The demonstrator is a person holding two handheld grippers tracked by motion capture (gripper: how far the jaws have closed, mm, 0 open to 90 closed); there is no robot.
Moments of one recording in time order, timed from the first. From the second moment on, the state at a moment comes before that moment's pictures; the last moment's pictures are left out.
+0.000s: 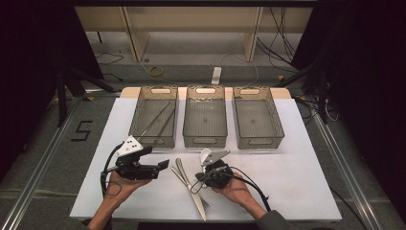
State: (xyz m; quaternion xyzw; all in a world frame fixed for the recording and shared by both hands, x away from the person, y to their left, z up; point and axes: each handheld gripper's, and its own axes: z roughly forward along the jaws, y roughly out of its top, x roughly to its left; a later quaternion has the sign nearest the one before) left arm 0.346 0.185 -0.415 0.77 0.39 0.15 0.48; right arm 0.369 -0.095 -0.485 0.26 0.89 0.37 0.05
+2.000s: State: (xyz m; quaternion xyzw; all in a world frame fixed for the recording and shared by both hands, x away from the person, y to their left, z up) left arm 0.346 0.186 -0.415 0.77 0.40 0.16 0.48; right arm 0.385 -0.147 -0.451 0.28 0.91 0.30 0.09
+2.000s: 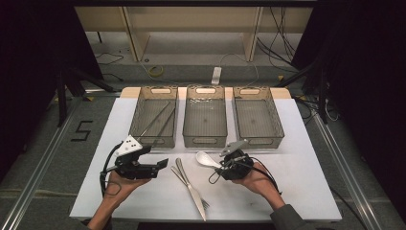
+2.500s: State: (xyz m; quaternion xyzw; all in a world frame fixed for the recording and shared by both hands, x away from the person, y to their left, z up) left arm 0.346 0.186 -0.415 0.77 0.39 0.16 0.48; right arm 0.404 -0.142 -0.455 0.28 0.92 0.27 0.08
